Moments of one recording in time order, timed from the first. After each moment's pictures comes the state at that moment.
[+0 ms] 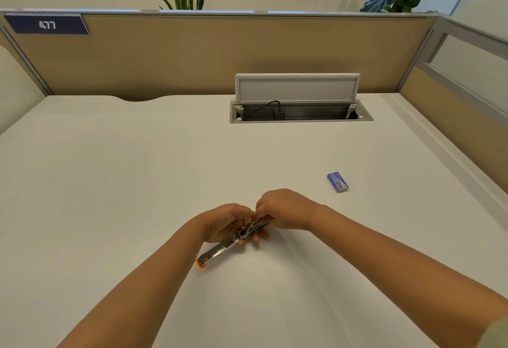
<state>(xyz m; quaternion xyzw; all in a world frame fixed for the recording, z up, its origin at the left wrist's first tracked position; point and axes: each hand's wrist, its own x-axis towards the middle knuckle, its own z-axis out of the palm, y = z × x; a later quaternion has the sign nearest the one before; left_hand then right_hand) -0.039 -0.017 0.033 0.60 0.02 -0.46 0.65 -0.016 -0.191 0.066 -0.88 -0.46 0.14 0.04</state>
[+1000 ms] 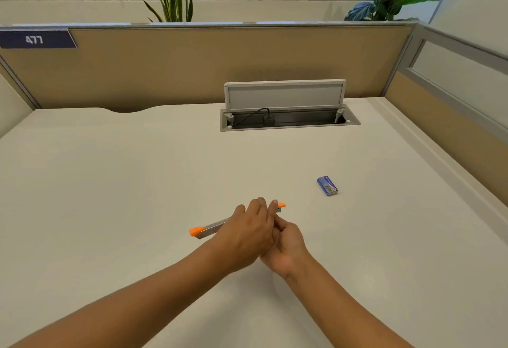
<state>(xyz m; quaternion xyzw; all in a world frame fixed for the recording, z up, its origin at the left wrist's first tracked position) -0.087 -0.073 0.064 0.92 -0.33 0.10 -0.19 -0.079 -0.180 0.048 -0.28 0.29 0.26 0.88</state>
